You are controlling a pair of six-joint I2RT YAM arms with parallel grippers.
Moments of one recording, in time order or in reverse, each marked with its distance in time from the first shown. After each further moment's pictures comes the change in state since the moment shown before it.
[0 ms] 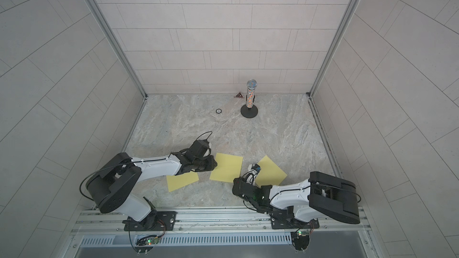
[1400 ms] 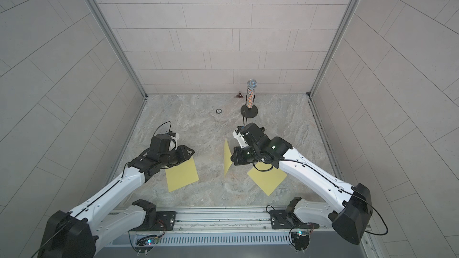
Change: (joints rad) left arm 0.371 -0.578 -0.092 -0.237 0.153 0.000; right arm -0.545 -0.113 0.778 -1.004 -0.813 -1.012
